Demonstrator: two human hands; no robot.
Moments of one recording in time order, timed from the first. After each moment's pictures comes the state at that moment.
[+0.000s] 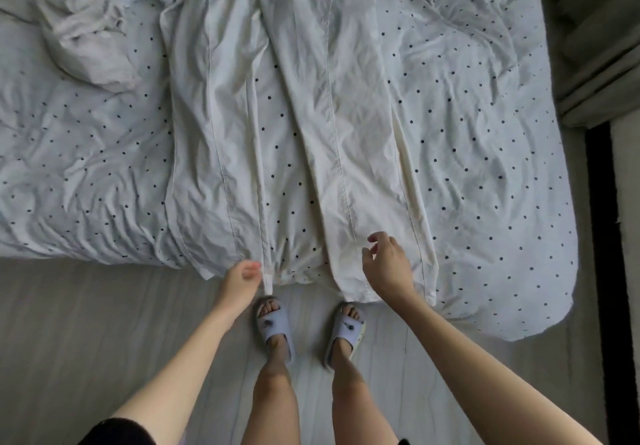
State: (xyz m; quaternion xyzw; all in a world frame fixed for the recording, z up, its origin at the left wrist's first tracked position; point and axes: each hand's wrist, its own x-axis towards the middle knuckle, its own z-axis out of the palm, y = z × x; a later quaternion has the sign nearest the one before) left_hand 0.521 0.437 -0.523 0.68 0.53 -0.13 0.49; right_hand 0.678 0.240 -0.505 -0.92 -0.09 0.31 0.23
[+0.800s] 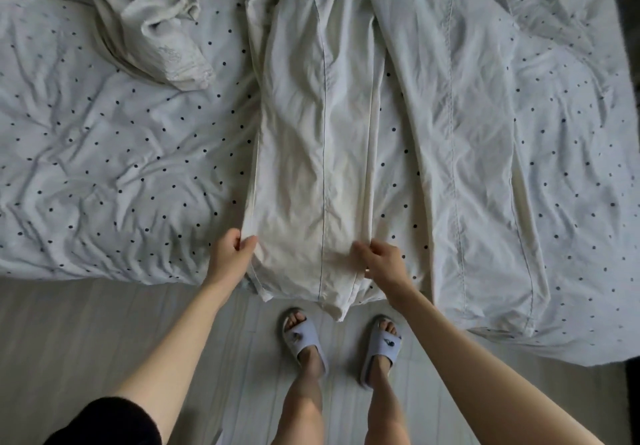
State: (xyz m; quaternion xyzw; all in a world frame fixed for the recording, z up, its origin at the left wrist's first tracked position) left_hand 0.489 0.653 -0.567 0.71 0.49 -0.05 0.50; right_hand 0.621 0.437 -0.542 -0.81 0.09 0.40 0.42
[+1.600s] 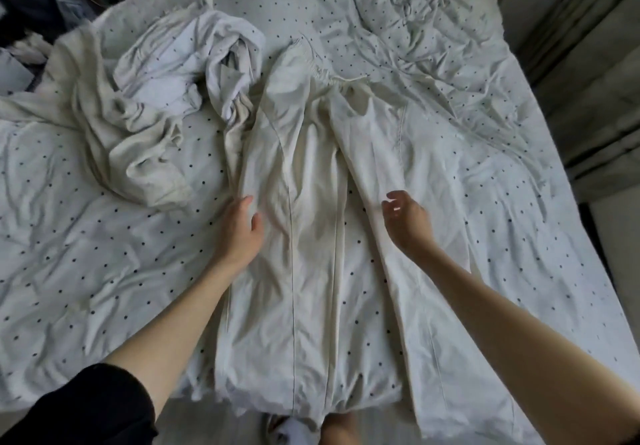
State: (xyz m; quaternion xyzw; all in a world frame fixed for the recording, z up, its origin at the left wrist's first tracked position) left_hand 0.687 0.713 -0.467 0.83 0.37 0.02 0.41; right_hand 0.829 0.492 -0.443 -0.94 -0.08 0.16 0.30
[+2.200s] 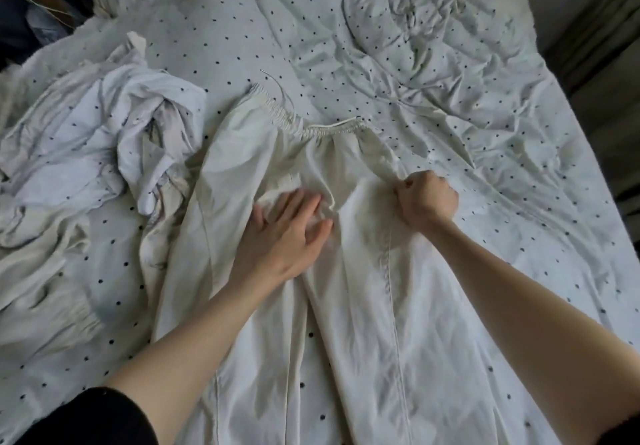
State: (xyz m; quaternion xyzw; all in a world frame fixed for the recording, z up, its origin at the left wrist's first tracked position) left_hand 0.946 0.709 -0.495 0.96 0.18 -0.07 0.18; right_hand 1.107 0.551 -0.486 -0.98 -0.04 0.13 0.15
